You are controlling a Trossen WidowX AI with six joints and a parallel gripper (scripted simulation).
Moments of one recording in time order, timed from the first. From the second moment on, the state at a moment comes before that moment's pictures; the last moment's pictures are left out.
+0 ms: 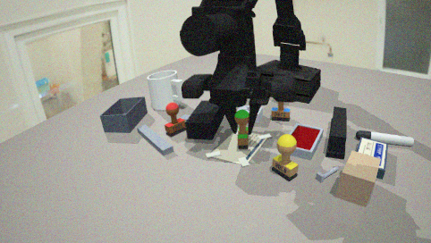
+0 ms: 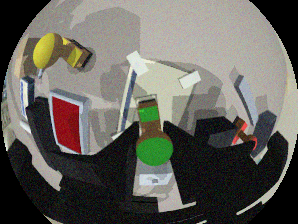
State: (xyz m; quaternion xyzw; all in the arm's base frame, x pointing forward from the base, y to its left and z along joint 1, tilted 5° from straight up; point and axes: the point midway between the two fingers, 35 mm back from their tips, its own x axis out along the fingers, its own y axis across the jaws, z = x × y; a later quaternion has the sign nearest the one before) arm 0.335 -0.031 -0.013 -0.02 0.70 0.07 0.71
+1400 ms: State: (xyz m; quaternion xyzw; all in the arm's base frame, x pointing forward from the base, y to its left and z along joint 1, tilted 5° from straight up) arm 0.335 -0.031 -0.012 -0.02 0.70 0.07 0.71
